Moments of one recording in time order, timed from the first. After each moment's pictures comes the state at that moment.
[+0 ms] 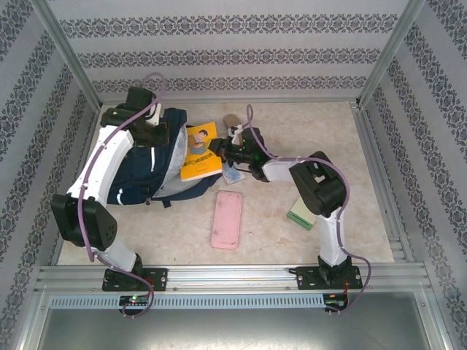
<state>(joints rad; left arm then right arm) -0.11 1.60 1.63 -1.07 0.14 -0.21 0.56 2.11 1.21 0.67 -0.62 1.36</state>
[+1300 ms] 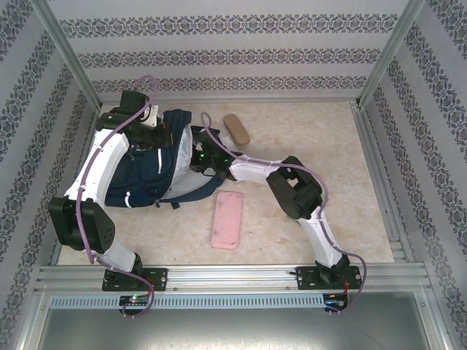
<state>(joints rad) -0.07 1.58 1.54 -1.00 0.34 -0.29 0.77 2.22 1.56 0.19 -0.36 1.15</state>
